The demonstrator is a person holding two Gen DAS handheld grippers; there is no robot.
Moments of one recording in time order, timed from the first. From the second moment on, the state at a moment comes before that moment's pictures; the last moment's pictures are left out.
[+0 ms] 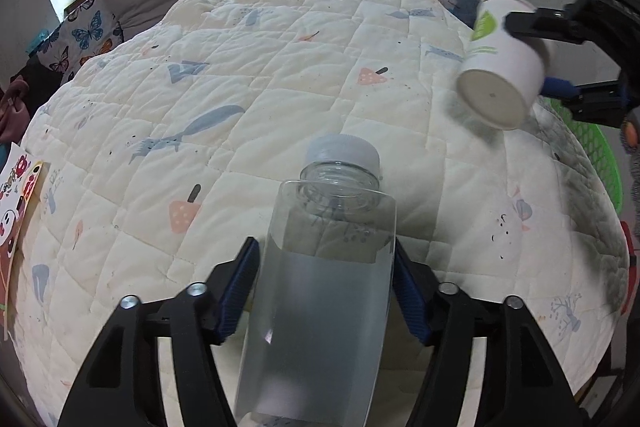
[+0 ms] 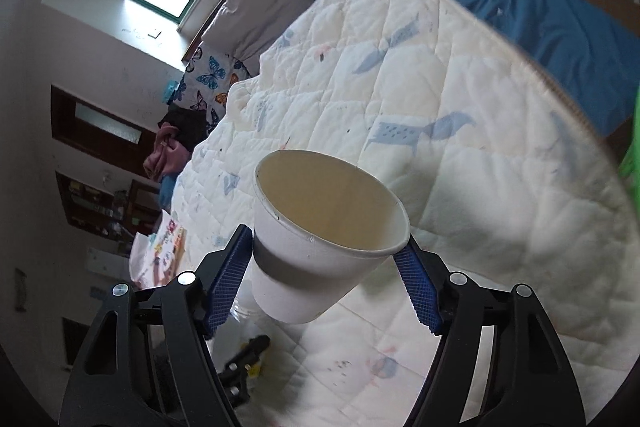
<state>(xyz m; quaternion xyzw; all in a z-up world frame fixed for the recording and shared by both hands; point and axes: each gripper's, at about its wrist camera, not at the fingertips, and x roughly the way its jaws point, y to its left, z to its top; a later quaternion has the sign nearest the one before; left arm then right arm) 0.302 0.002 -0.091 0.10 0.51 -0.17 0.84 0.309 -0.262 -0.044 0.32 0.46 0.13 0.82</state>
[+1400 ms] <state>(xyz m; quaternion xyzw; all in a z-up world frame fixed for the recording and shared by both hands) 0.238 -0.244 -0.019 0.15 0.44 -0.32 0.82 0.163 -0.505 -0.054 0.18 0.41 -0.09 0.89</state>
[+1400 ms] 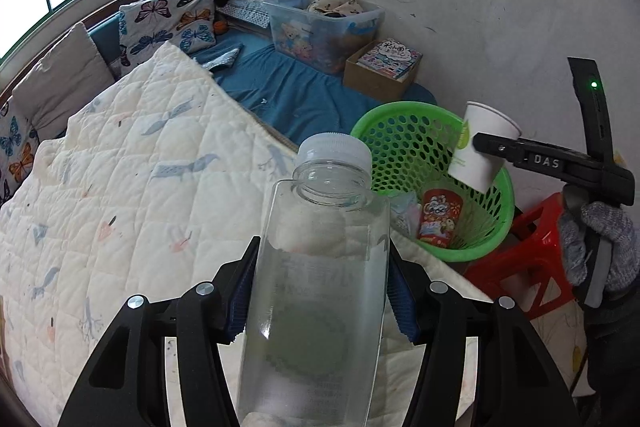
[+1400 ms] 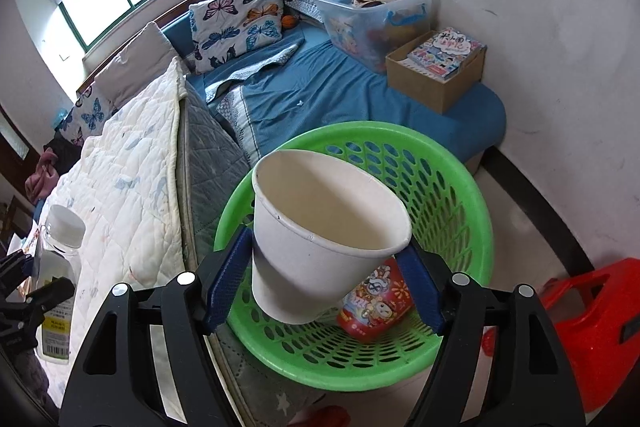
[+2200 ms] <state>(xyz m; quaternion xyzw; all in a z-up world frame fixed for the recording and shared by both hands) 0.243 -0.346 -0.045 0.18 0.47 -0.36 0.79 0.130 -0.527 -0.045 0.16 0.39 -0.11 0.90</state>
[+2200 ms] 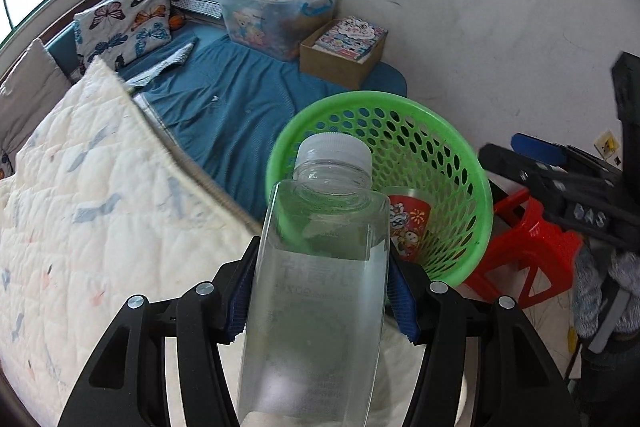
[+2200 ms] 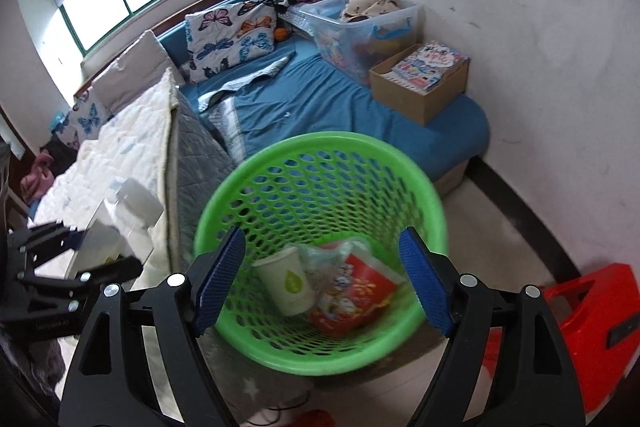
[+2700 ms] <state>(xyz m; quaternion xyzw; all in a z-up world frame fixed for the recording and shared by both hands) 0.271 -0.423 -0.081 0.19 0.52 -0.36 0.75 0.112 -0.533 -0.061 0.13 0.40 -0.12 0.90</state>
